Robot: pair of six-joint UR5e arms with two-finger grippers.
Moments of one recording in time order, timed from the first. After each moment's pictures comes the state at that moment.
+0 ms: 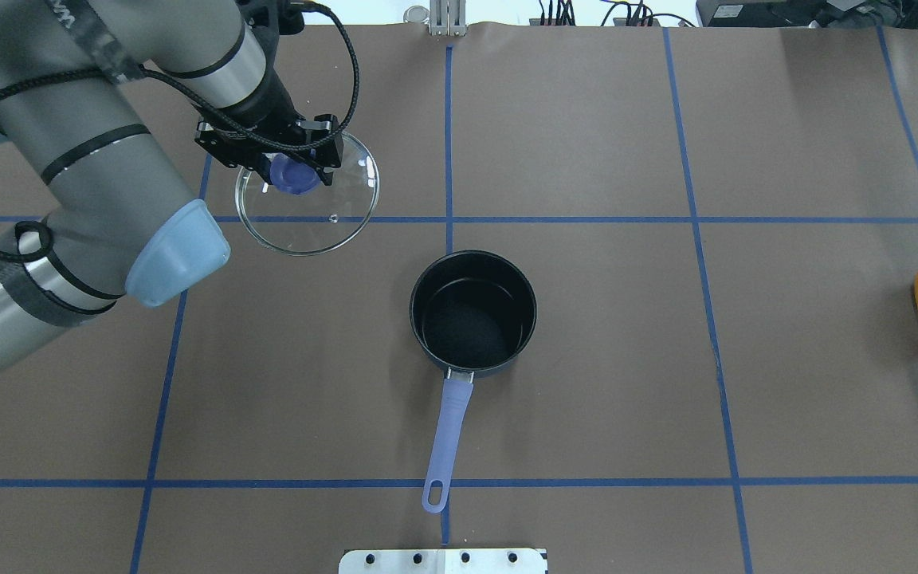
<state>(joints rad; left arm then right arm) -0.86 -2.30 -1.81 -1.33 -2.15 -0.89 1.20 -1.69 1.52 -1.22 2.30 0.12</state>
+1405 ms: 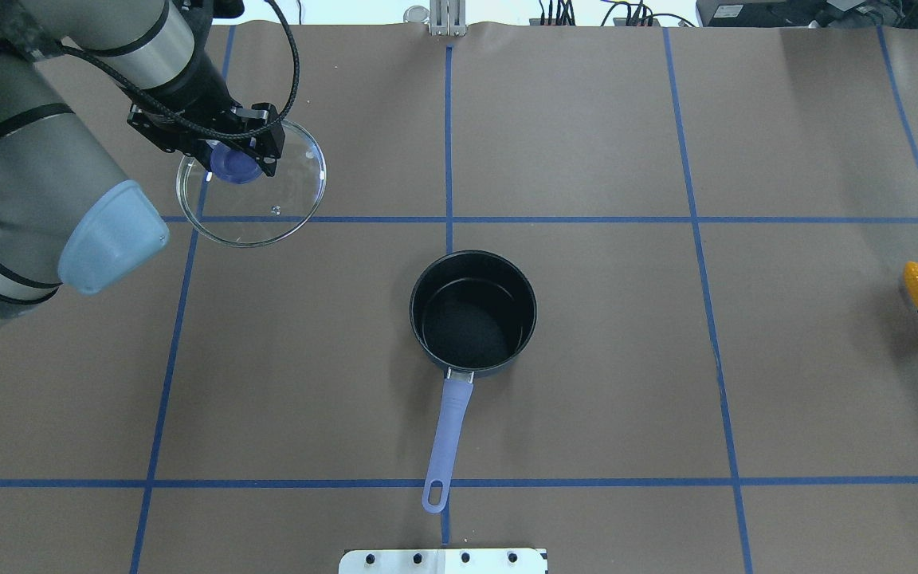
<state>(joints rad) -0.91 -2.24 -1.88 -1.27 -2.16 -0.80 1.16 -1.64 1.48 -1.20 2.27 0.14</state>
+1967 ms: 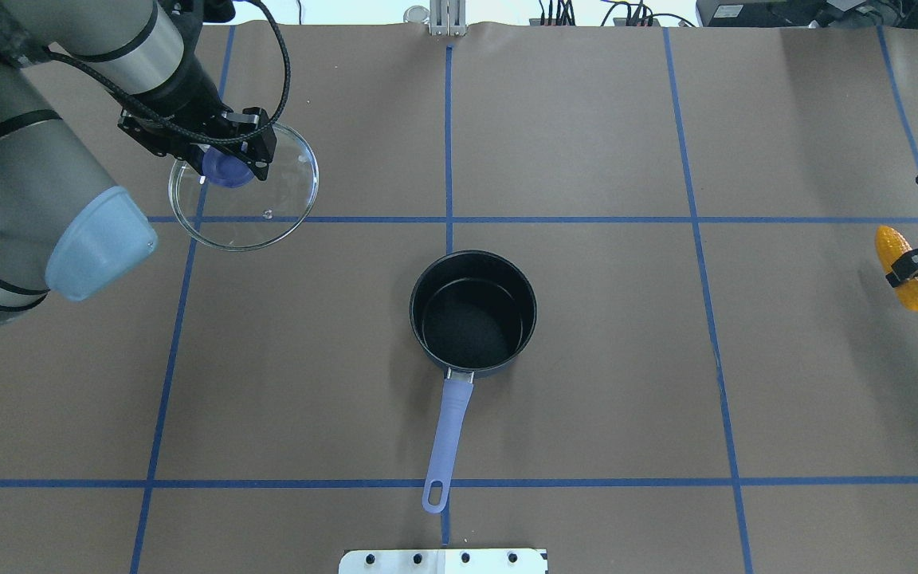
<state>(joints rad) -0.91 -2.21 -1.91 -1.27 -2.16 -0.78 1.14 -1.57 1.56 -1.21 2.28 0.27</state>
